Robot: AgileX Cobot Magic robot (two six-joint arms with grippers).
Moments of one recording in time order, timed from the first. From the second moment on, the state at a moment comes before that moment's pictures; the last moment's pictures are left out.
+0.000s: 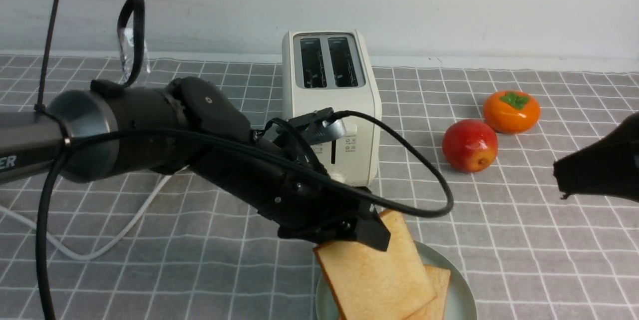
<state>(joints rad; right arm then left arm) 0.21 1.00 -1.15 0.46 1.09 -0.20 -0.48 1.74 -1.19 -0.88 0.75 0.46</state>
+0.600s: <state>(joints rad) 0.21 0.75 -0.88 0.38 0.74 -0.20 -0.31 1.21 -1.10 -0.49 1.01 0.02</state>
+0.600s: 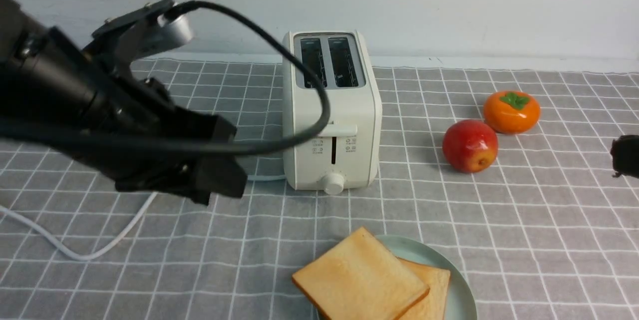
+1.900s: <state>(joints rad) 0.21 0.24 -0.10 0.42 0.27 -0.19 -0.31 0.48 -0.65 -0.48 0.93 -0.02</state>
